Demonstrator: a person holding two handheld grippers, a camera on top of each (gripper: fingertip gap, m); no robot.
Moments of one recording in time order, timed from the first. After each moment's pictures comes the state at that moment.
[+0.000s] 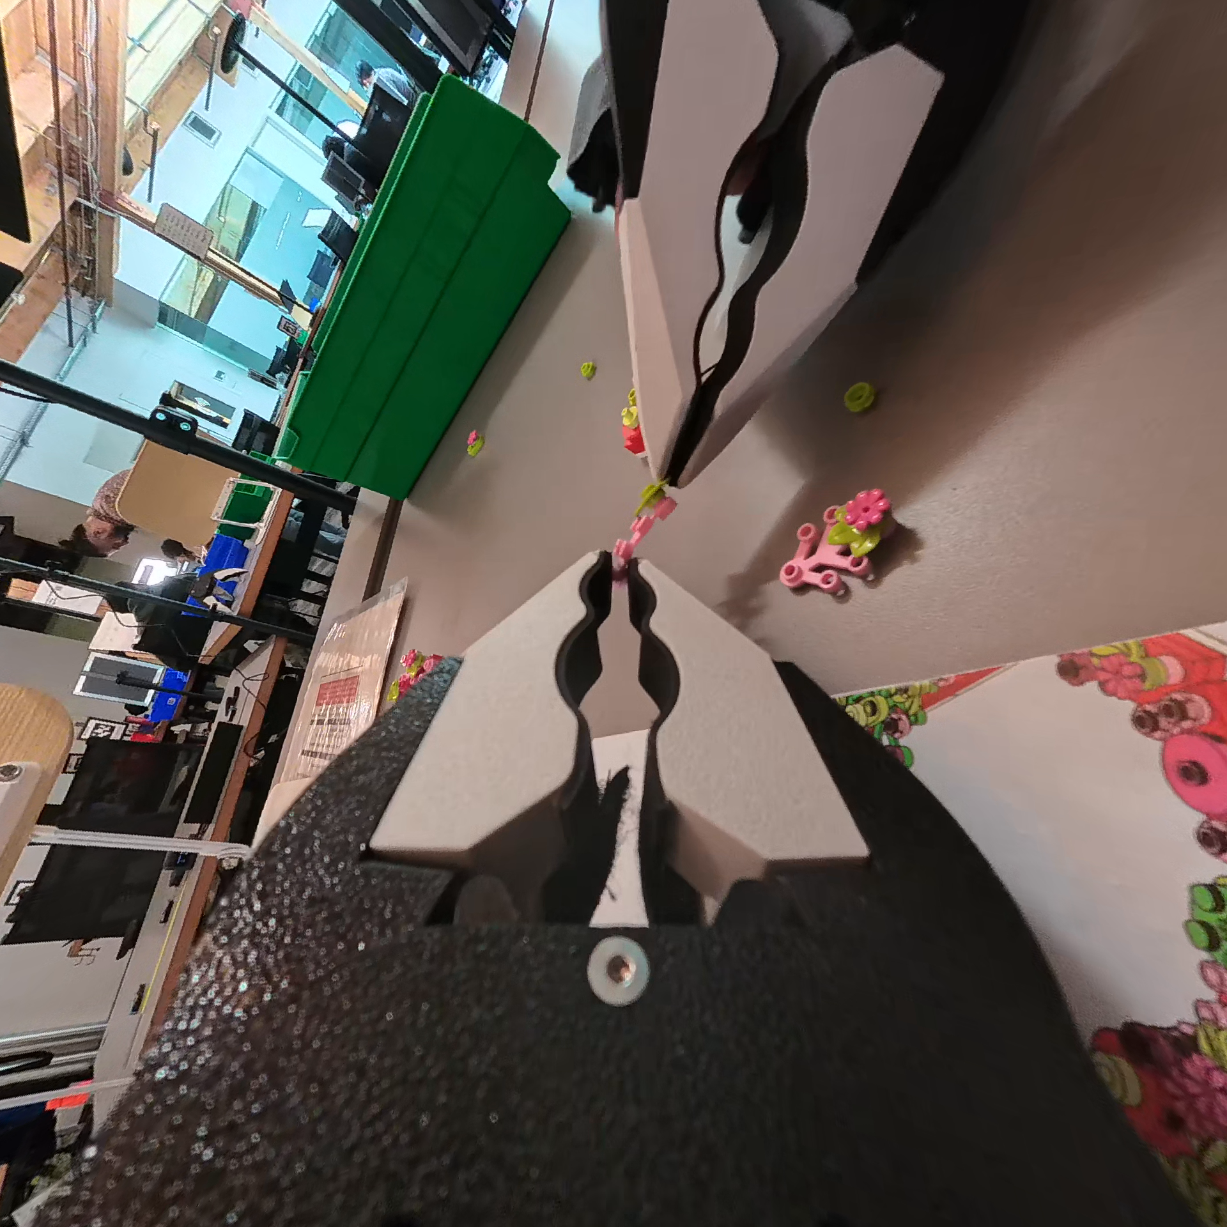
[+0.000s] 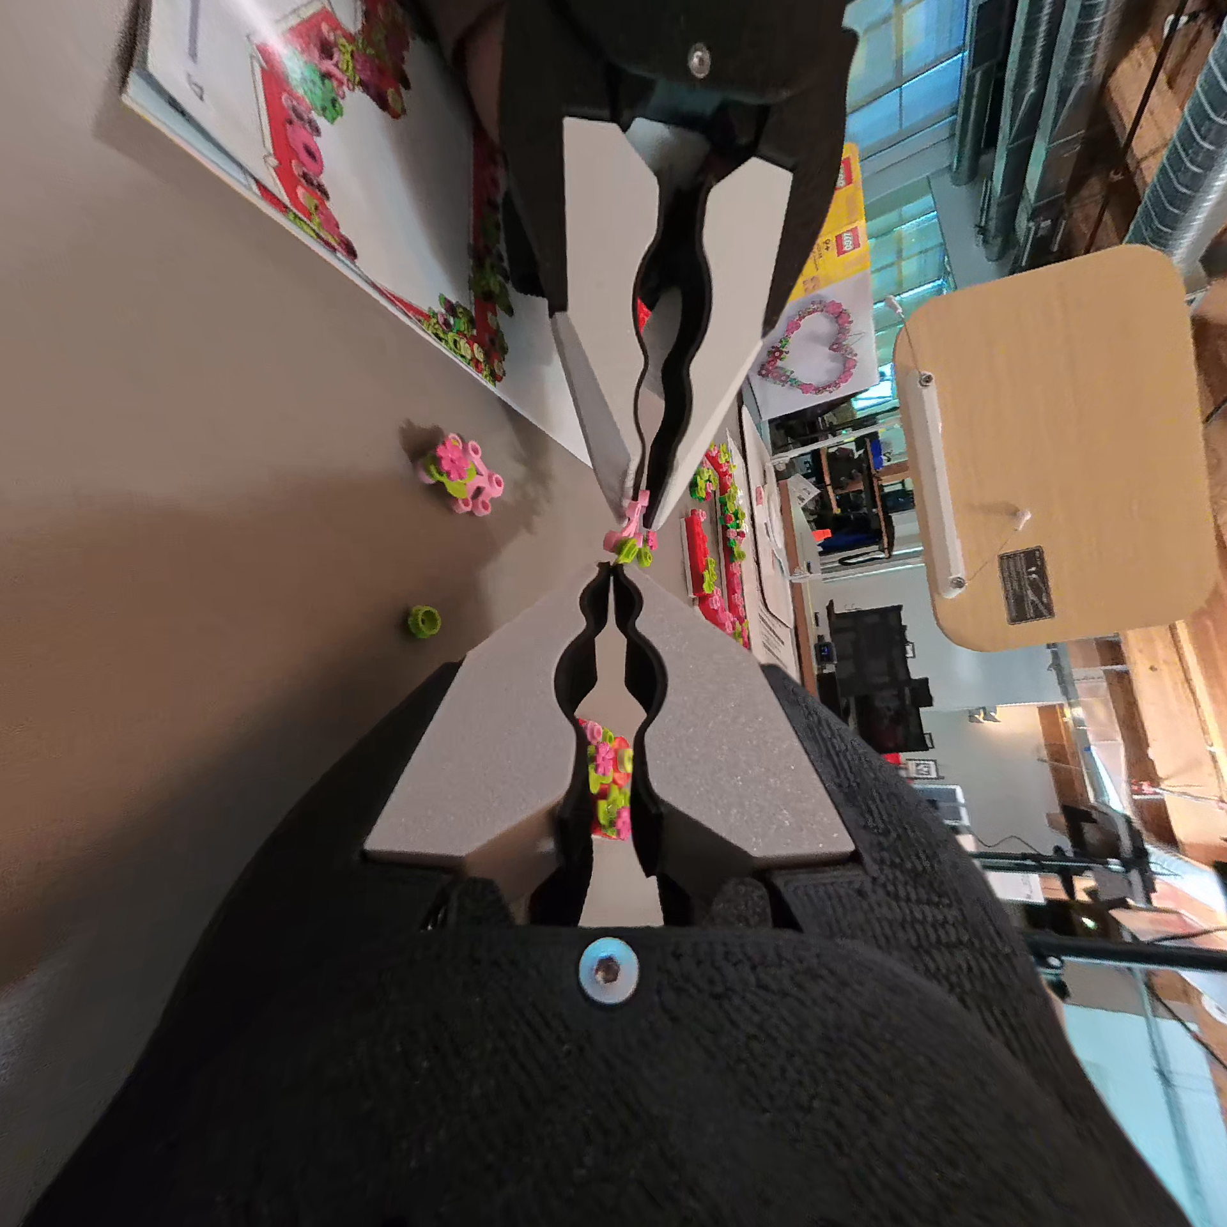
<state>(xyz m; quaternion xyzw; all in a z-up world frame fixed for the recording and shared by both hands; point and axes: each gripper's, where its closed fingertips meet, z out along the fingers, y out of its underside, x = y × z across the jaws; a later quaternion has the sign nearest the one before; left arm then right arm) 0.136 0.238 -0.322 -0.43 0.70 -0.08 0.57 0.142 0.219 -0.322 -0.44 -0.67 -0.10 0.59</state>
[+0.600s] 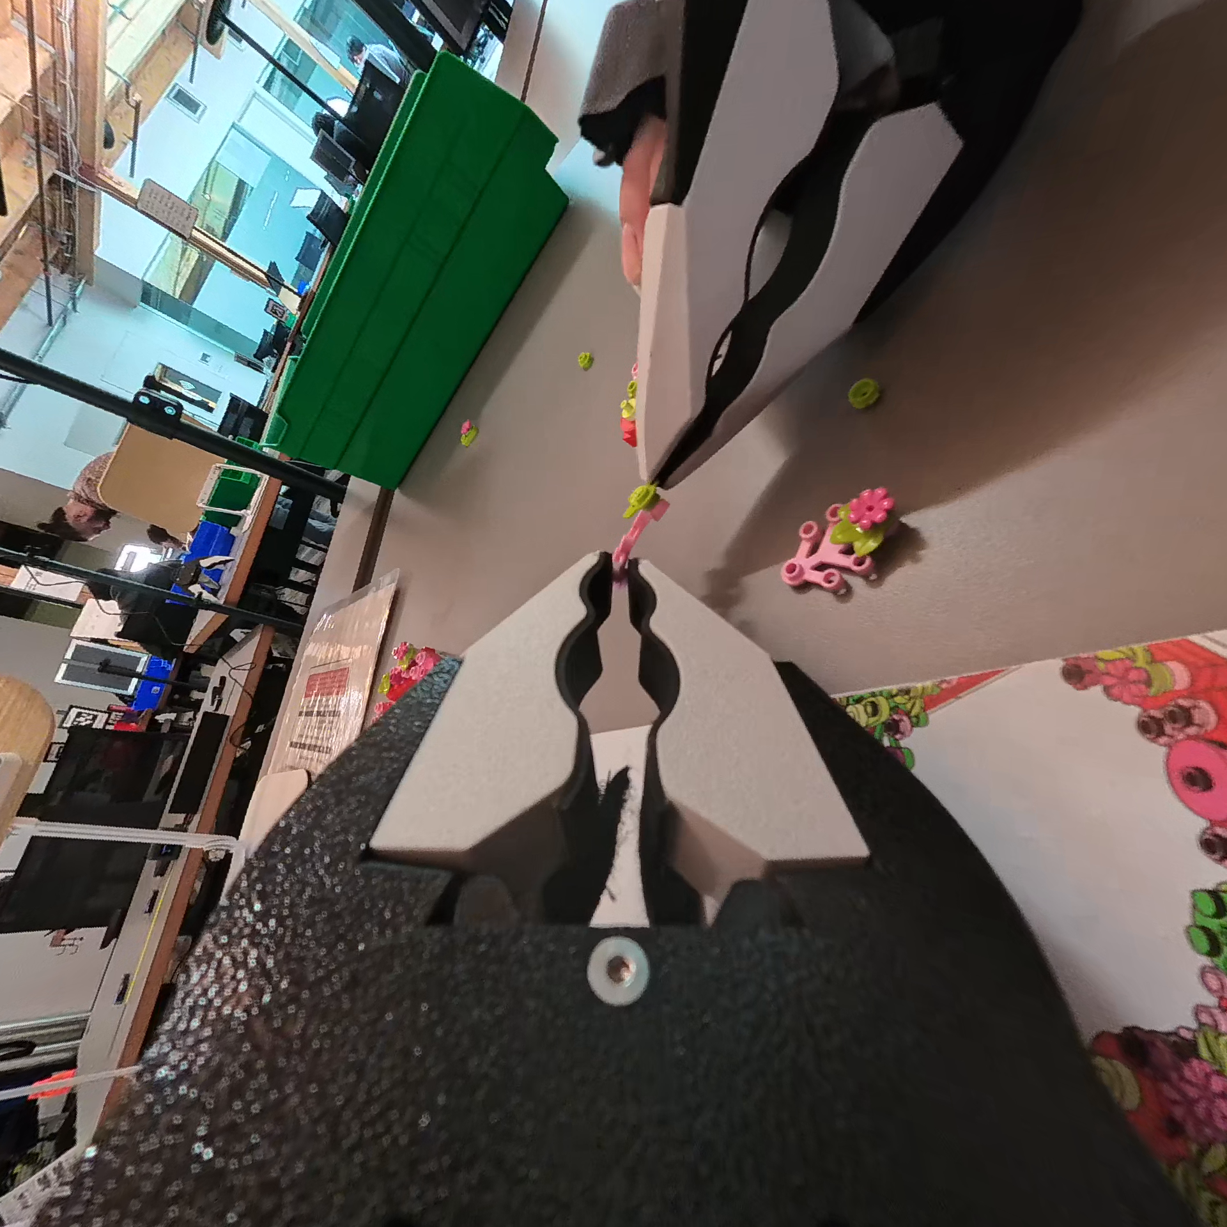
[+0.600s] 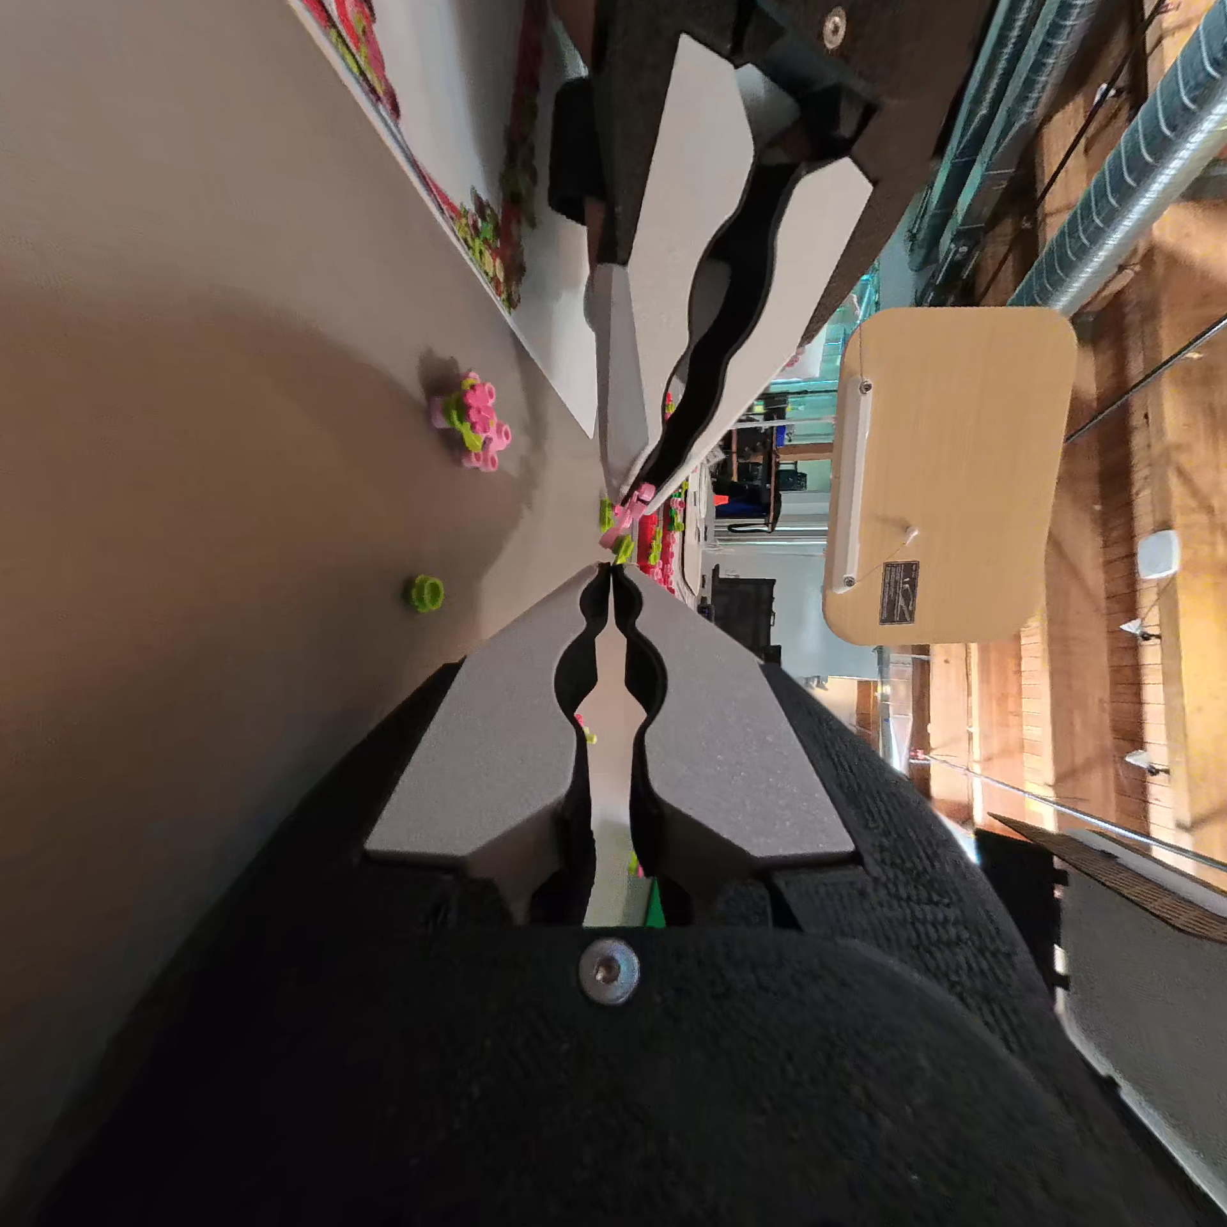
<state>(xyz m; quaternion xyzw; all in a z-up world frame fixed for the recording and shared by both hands) 0.136 0.240 -0.324 -0.44 0.70 -0.08 0.56 0.146 0.227 -0.324 -0.38 -0.69 -0.24 0.57</state>
